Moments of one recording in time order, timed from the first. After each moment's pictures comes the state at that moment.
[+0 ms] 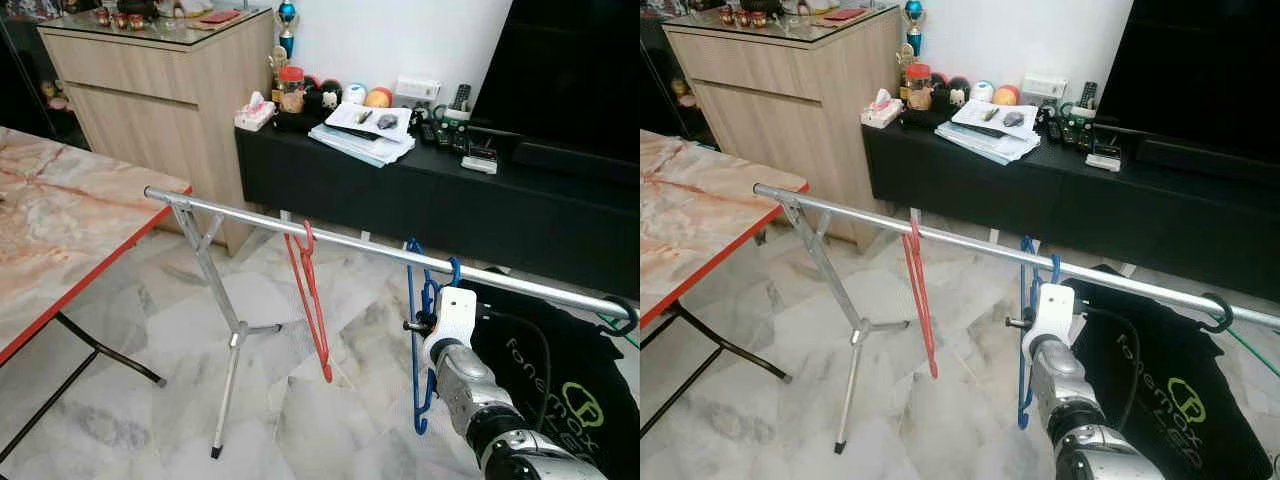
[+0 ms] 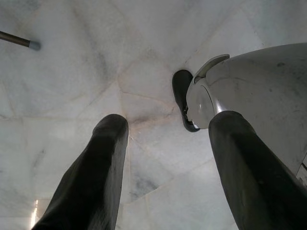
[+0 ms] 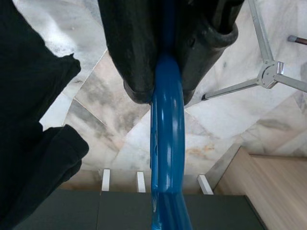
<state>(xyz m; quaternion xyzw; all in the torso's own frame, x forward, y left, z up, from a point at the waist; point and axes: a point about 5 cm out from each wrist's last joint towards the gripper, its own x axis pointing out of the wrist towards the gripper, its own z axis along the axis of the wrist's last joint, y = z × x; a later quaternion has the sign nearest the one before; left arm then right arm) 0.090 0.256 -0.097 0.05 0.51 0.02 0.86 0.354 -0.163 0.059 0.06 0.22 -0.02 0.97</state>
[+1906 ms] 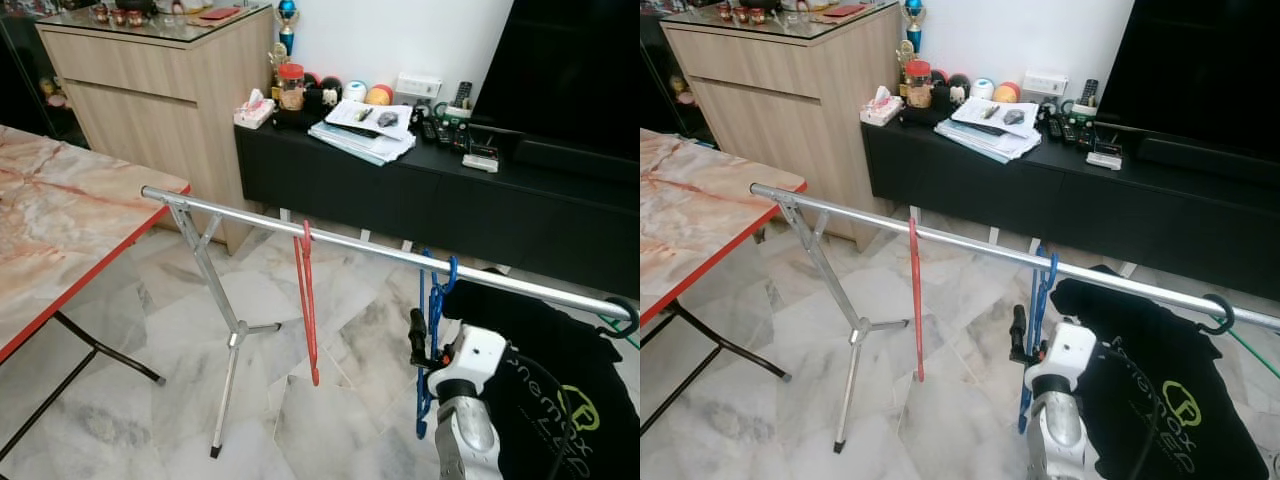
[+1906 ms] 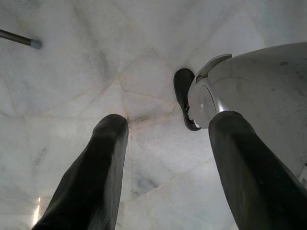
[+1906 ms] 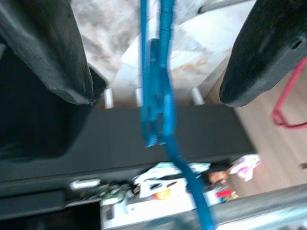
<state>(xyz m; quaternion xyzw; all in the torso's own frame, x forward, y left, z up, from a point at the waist) 0.089 0.257 -0.098 0.05 0.51 0.02 0.86 0.298 -0.167 0.044 0.09 -0.02 -0.06 0.99</state>
